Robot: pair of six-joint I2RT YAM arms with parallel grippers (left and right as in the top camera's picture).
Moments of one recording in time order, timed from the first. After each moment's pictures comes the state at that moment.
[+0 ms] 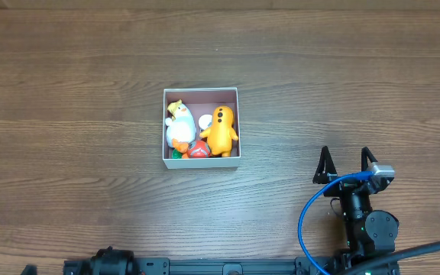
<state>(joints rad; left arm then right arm) -0.07 0.09 1.35 -1.38 -0.08 -0.46 0.05 0.01 0.02 -0.03 -0.02 0.23</state>
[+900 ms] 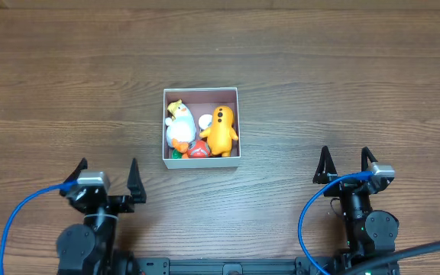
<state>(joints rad) -0.06 0.02 0.34 -0.46 -0.07 -0.07 0.05 0.01 0.02 -0.03 -0.02 0.23</state>
